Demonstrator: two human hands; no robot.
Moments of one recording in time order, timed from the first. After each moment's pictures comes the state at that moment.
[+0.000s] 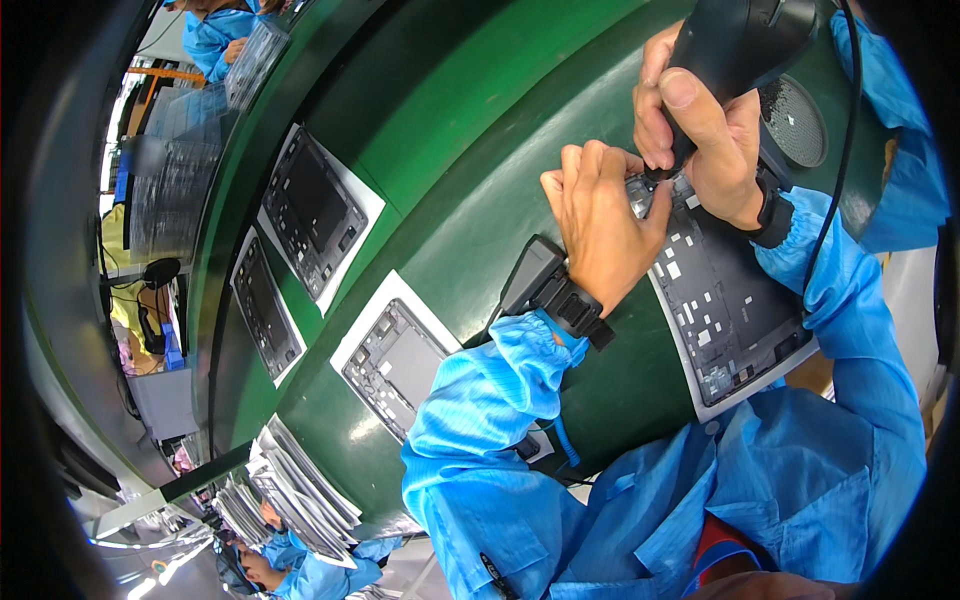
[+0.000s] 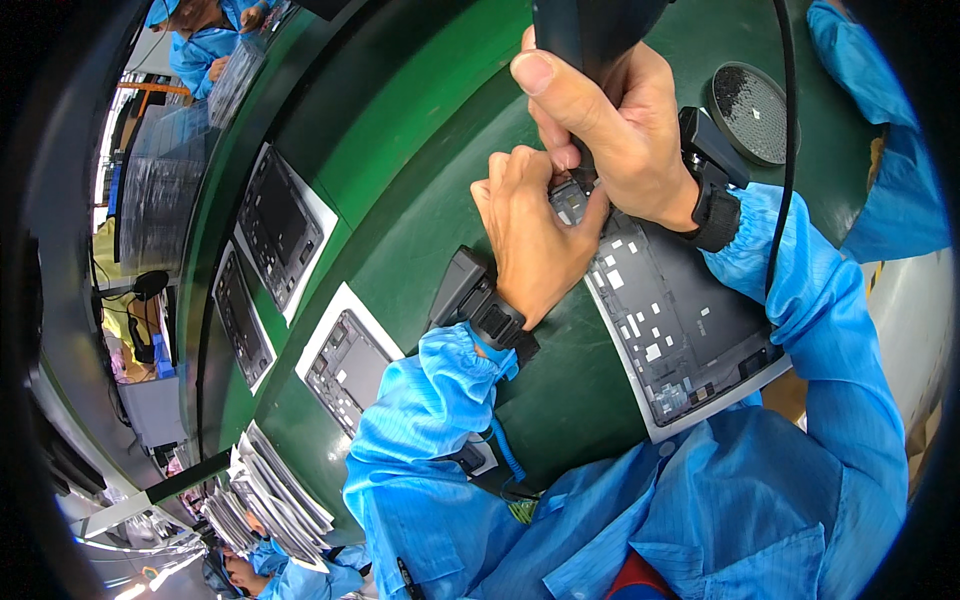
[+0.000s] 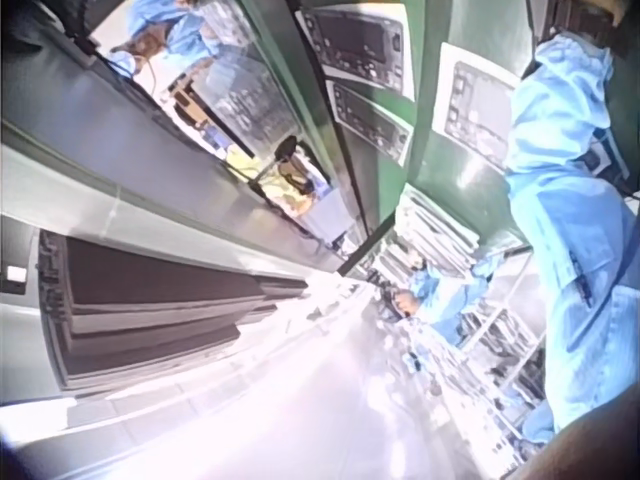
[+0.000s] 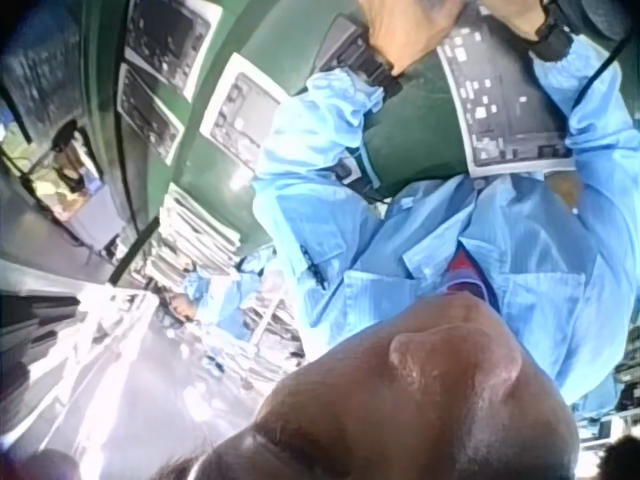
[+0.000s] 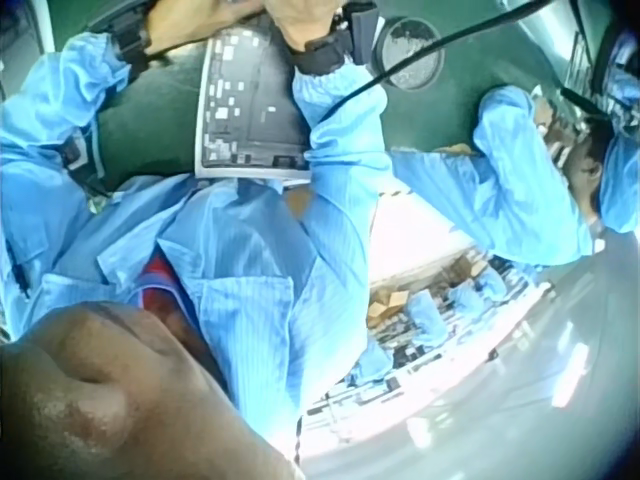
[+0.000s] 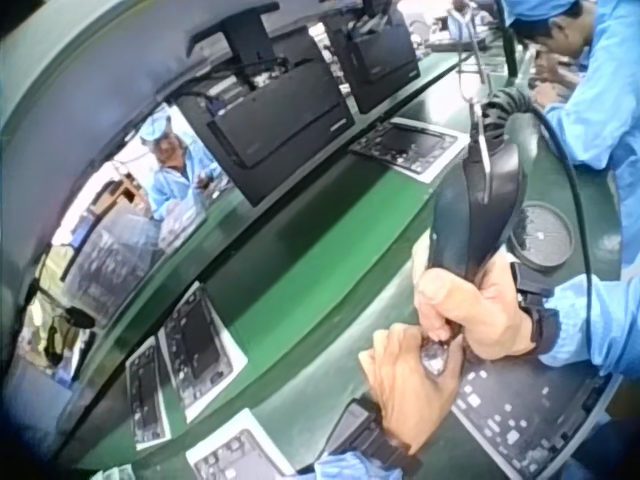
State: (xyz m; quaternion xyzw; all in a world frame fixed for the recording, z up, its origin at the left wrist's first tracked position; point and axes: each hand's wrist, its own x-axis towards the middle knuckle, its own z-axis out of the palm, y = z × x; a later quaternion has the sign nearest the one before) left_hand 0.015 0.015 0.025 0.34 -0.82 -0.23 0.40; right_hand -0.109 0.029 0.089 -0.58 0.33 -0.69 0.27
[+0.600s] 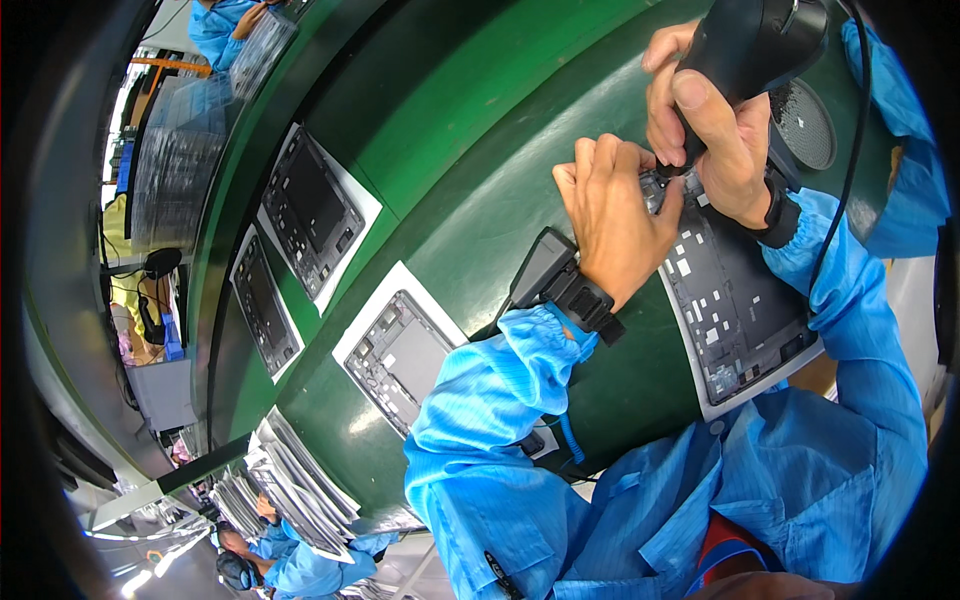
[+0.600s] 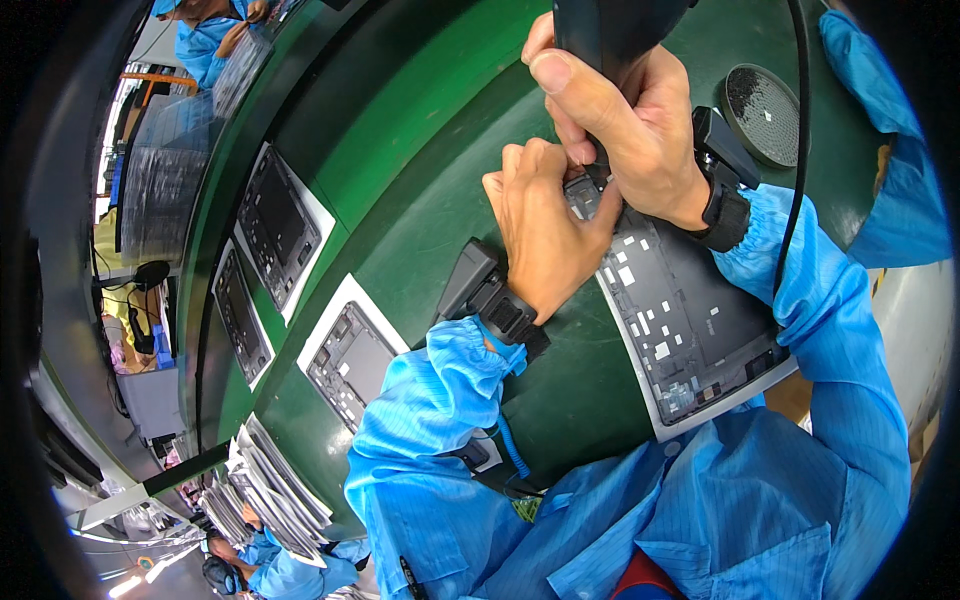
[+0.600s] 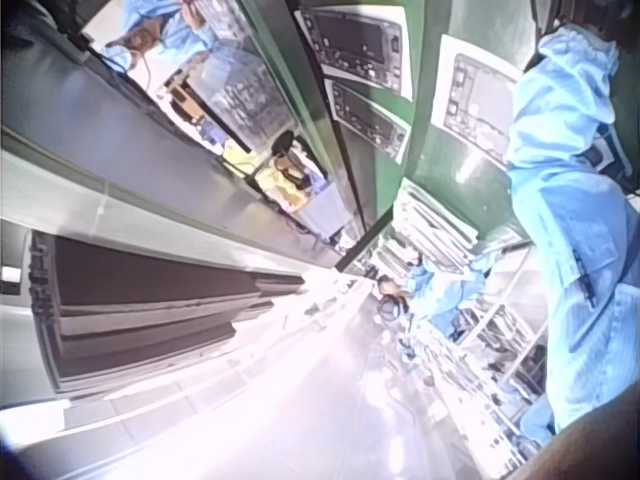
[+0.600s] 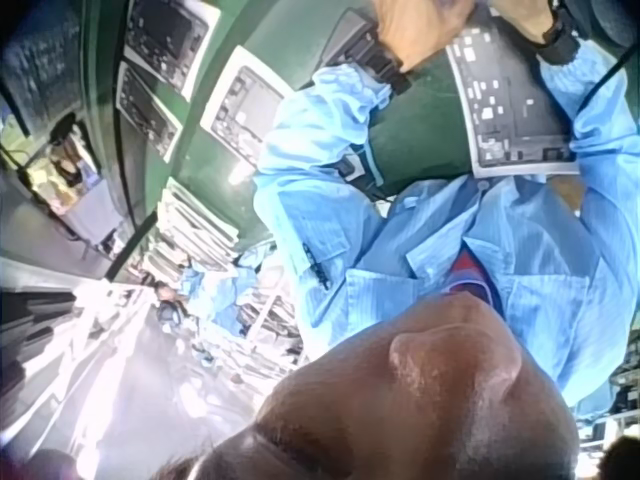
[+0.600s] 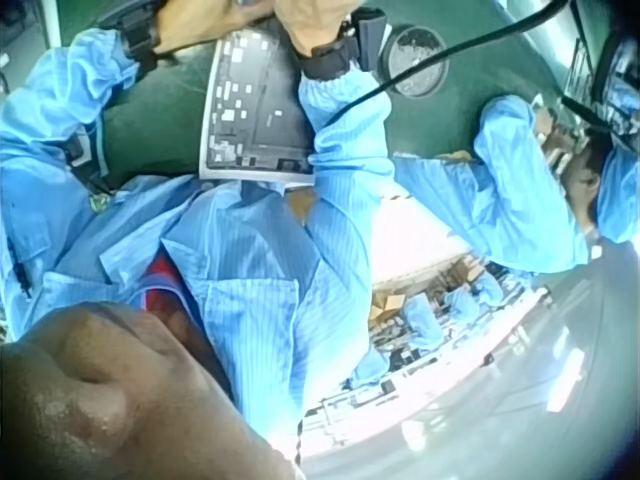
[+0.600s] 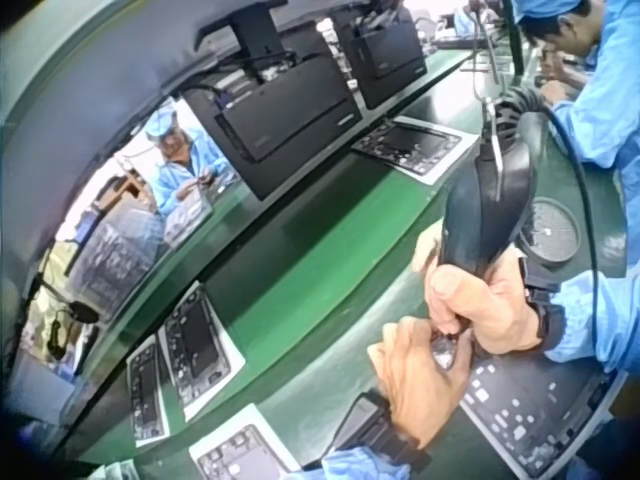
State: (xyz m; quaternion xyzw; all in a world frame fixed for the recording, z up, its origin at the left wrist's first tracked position) left_hand 0.014 0.014 0.021 0.33 -0.82 -0.21 0.42; right_hand -0.105 0.030 0.091 -0.58 0.35 -0.68 0.26
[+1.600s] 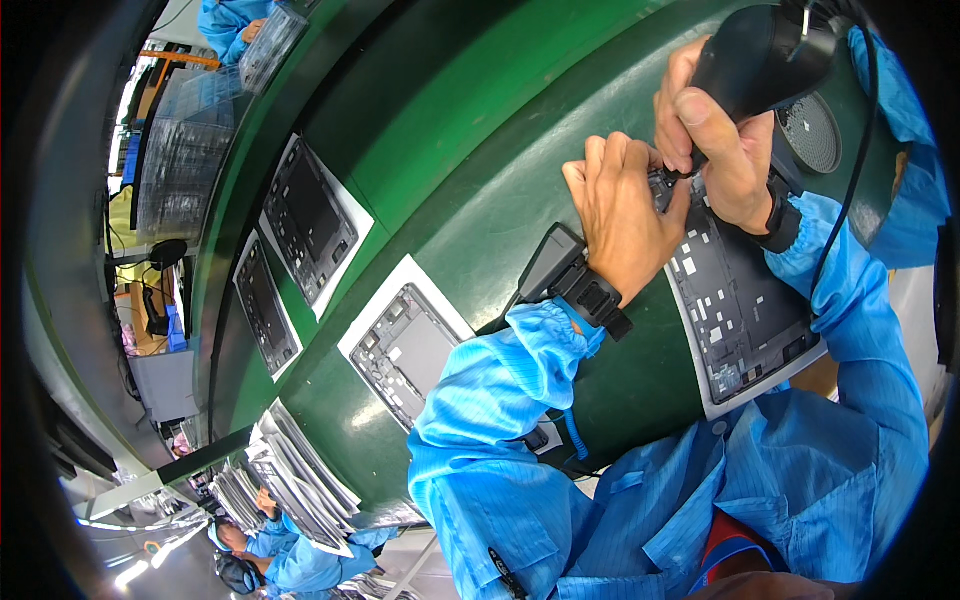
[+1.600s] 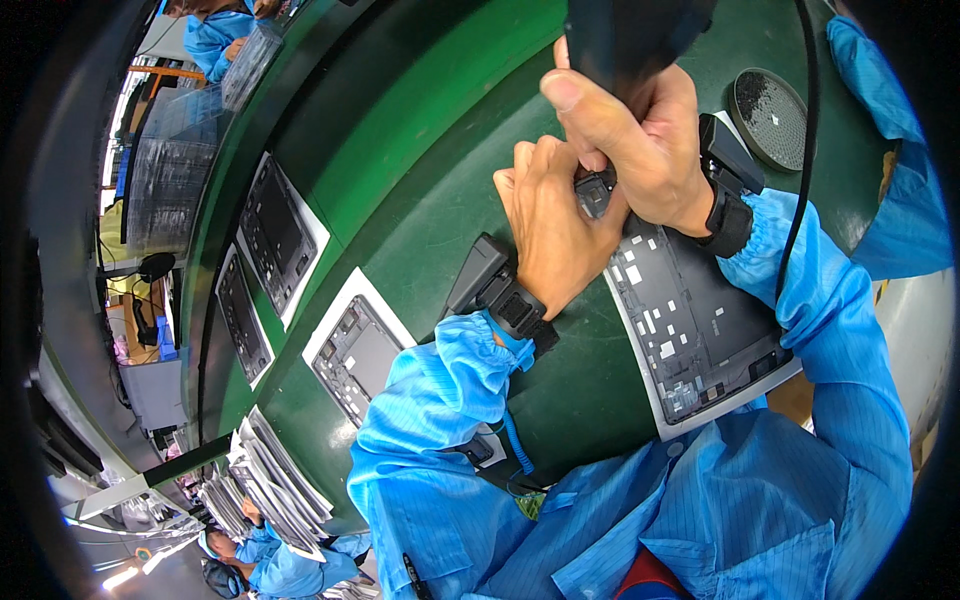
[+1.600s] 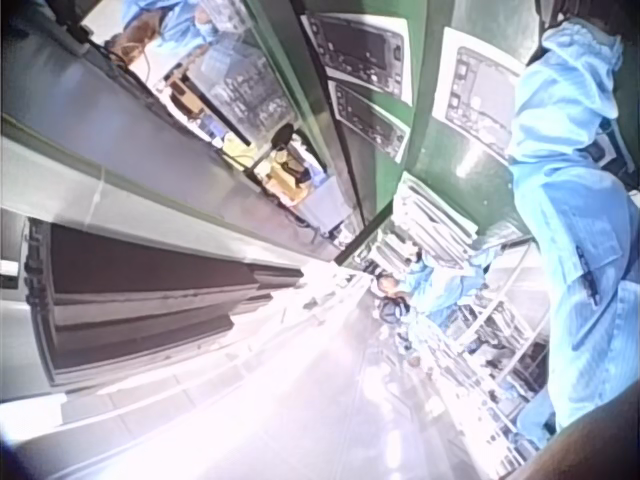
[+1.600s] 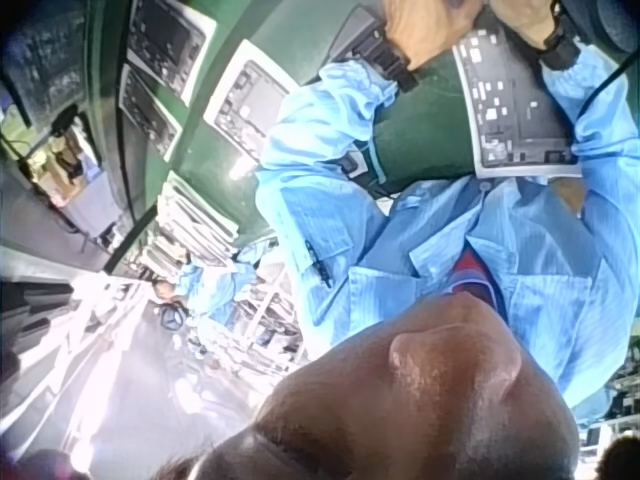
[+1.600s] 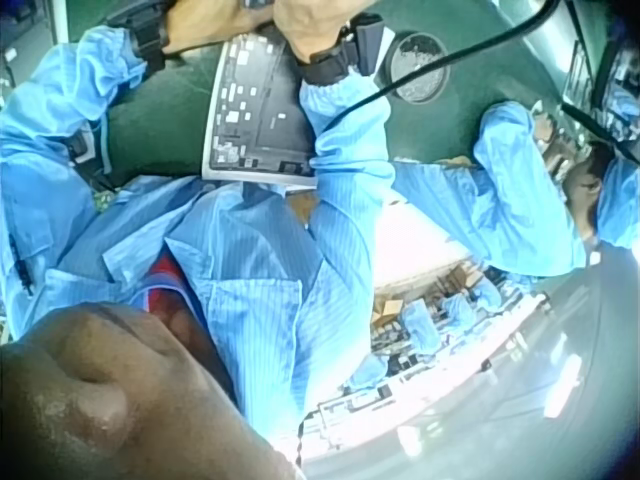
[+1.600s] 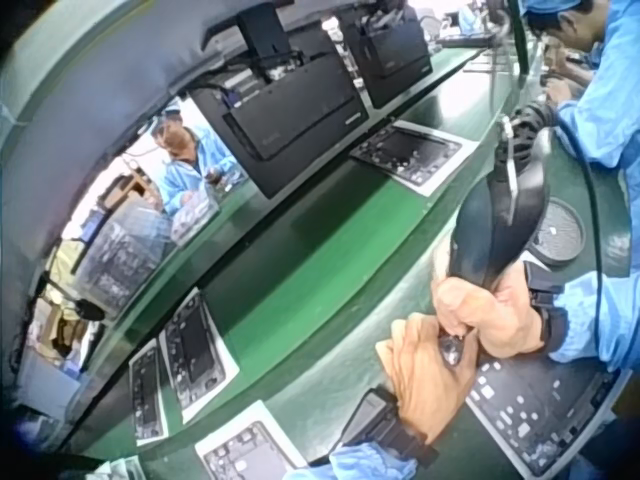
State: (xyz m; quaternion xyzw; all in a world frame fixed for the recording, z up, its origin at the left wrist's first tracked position) left_hand 0.018 0.013 0.017 0.33 -0.83 -0.20 0.41; right_hand -0.110 0.031 0.081 -0.62 0.34 -0.65 0.28
